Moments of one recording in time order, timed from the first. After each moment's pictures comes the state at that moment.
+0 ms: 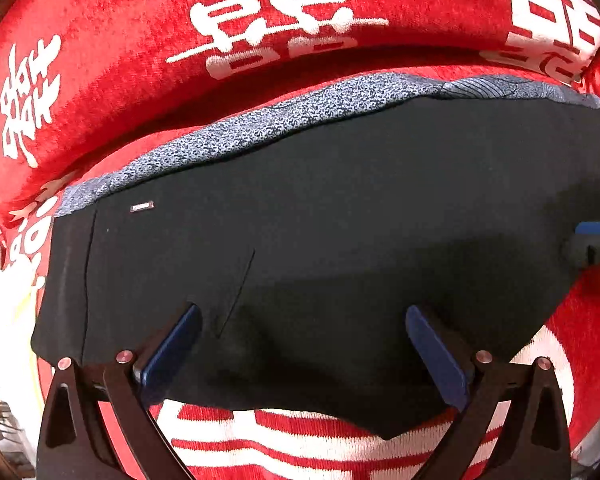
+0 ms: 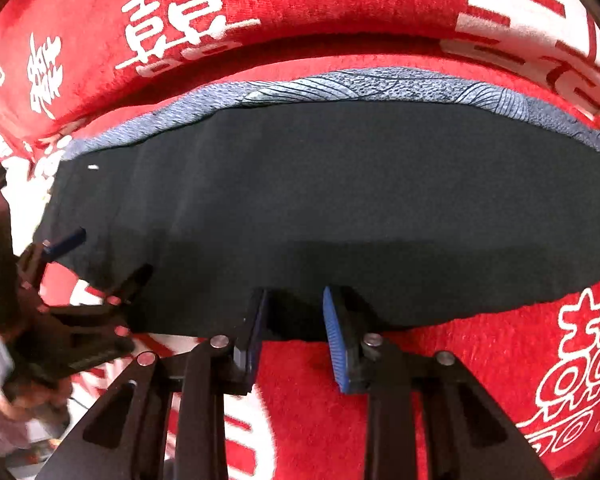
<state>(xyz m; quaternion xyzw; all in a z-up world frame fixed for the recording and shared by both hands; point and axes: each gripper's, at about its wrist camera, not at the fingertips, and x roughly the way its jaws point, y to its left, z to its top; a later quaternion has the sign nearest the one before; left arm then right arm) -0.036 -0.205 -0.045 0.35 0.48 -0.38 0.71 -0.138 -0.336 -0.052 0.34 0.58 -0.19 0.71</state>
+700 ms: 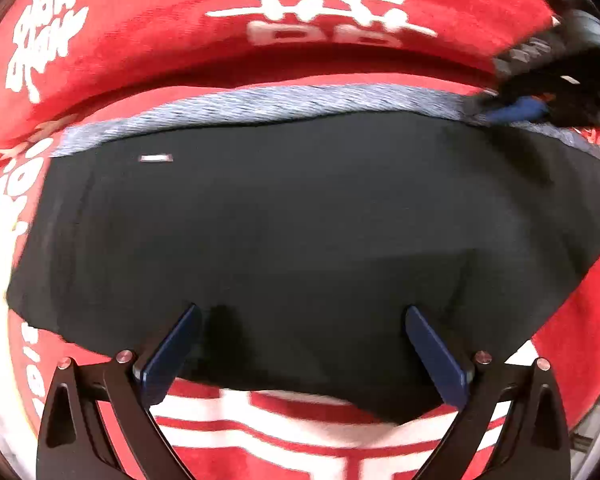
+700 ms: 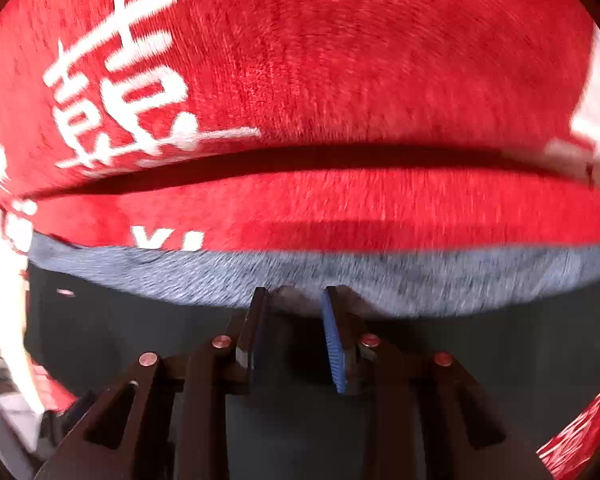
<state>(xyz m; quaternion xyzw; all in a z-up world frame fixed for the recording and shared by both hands) 0.004 -0.183 -0.046 0.28 0.54 -0.35 0.71 -0.020 -0.396 -0.073 0.33 0.59 -0.24 0.70</state>
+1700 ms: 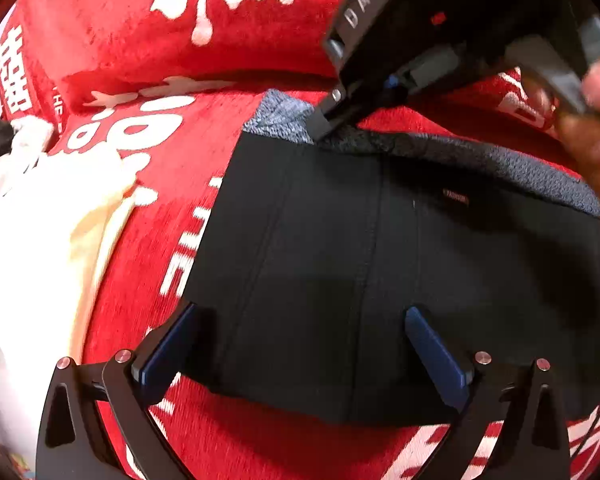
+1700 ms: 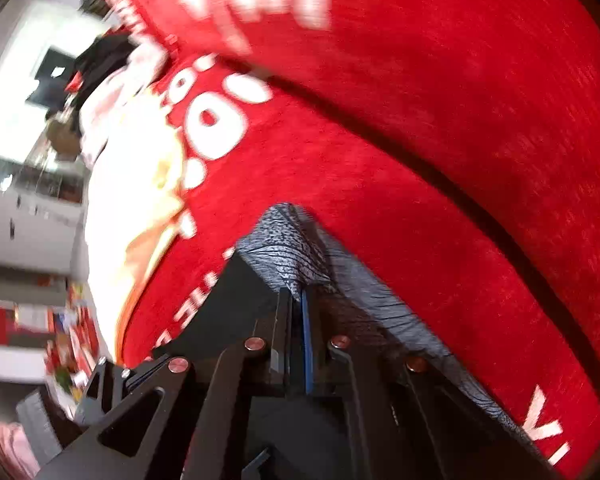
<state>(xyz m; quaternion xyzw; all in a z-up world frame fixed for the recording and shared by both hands) 0.124 -0.074 -0.046 0.22 0.52 -0.25 0.79 0.266 -0.190 -0.100 0.22 0.62 0.15 0.74</state>
